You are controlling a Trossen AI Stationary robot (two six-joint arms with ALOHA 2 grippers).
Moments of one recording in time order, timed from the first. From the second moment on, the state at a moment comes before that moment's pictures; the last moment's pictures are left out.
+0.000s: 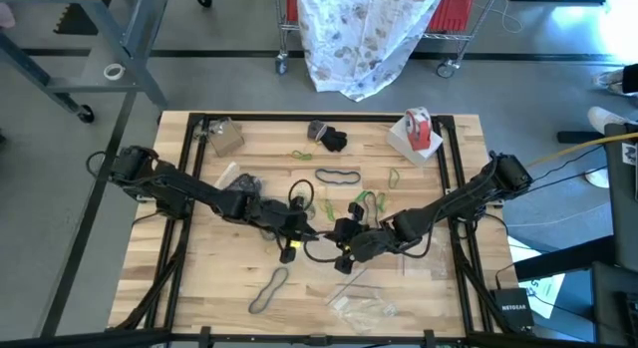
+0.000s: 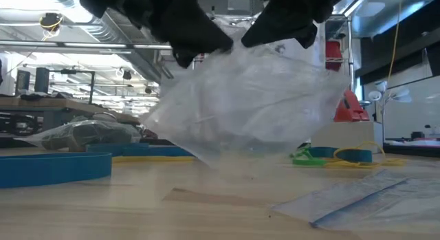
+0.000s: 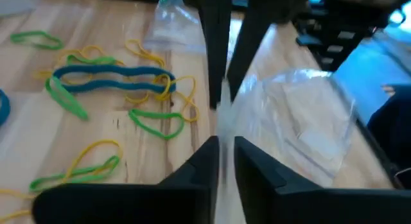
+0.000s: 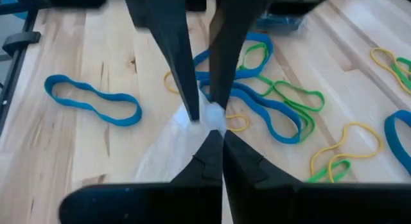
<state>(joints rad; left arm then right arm) -0.24 1.58 0.87 0.24 -0.06 -0.19 0.43 1.66 1.08 -0.16 0.48 0.49</state>
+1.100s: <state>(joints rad) -0.22 1.61 0.87 0.30 -0.05 -0.19 0.43 1.66 1.08 -0.17 0.48 0.49</state>
